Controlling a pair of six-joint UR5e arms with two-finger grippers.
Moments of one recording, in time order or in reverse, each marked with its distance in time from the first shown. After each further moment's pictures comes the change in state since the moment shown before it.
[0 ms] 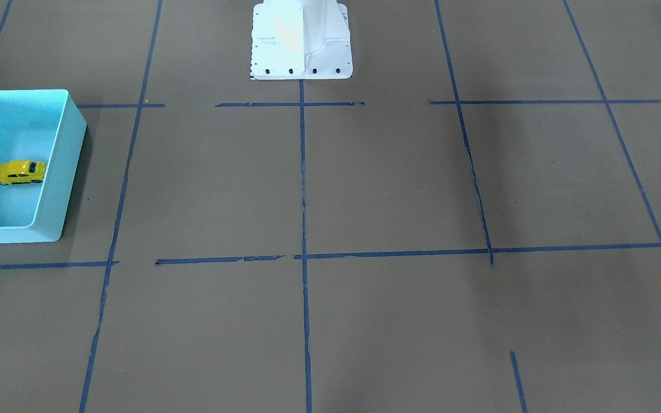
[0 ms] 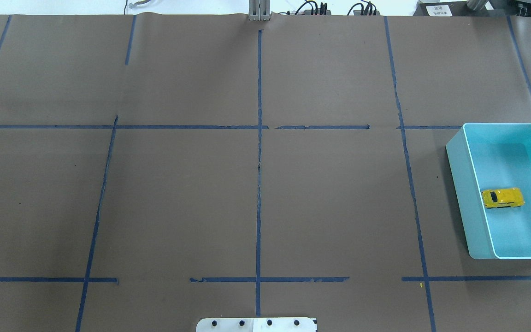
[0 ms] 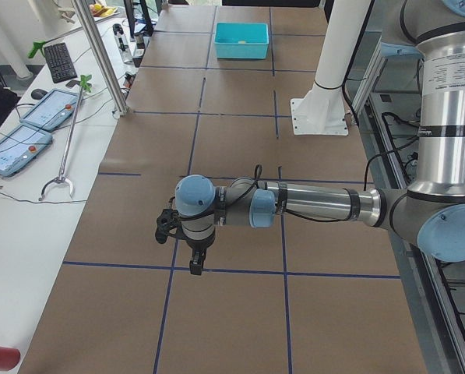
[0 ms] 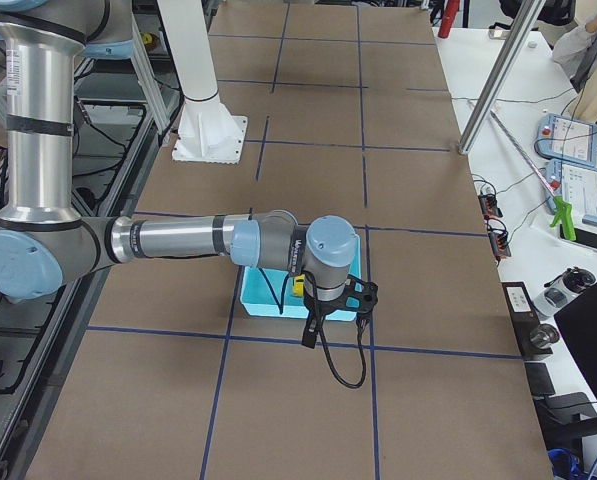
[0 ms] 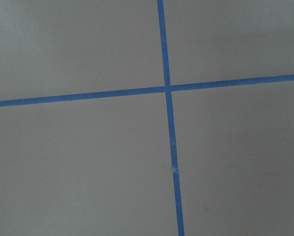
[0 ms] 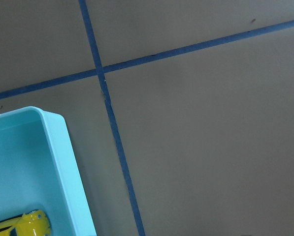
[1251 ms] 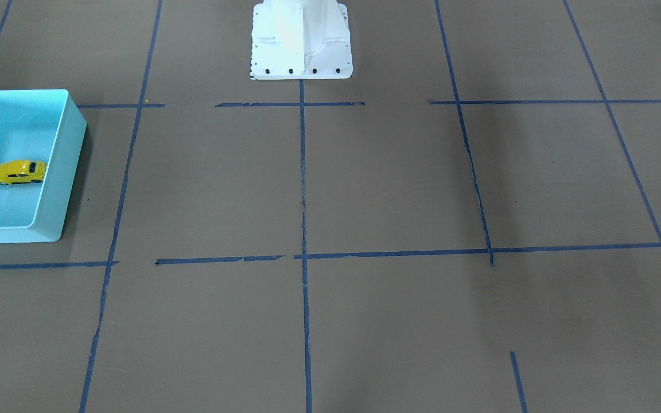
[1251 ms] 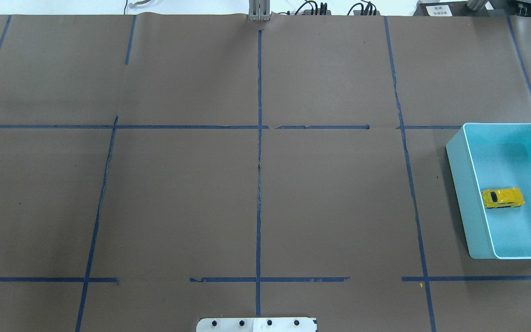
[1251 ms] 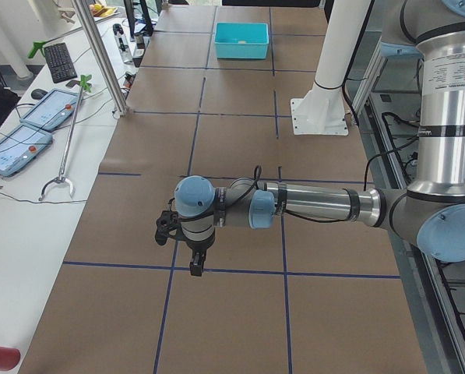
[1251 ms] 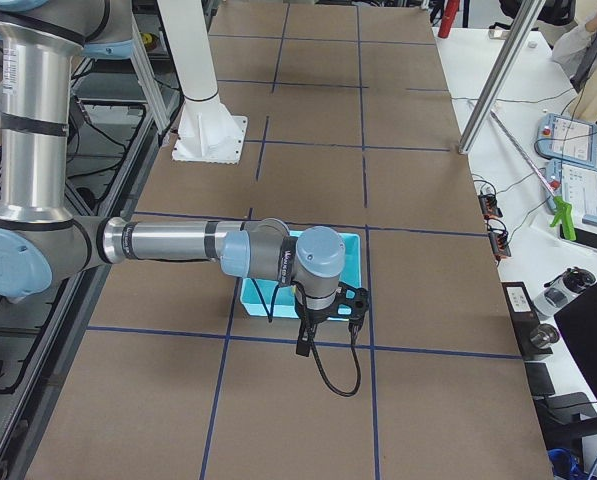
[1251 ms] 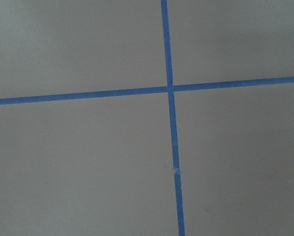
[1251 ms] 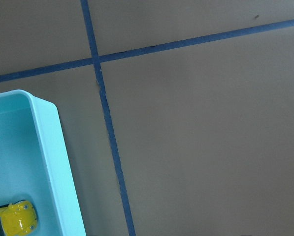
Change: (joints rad) left arm 0.001 -0.001 0.006 -0.004 0.006 -0.014; right arm -0.002 -0.028 0.000 0.031 -0.003 -0.039
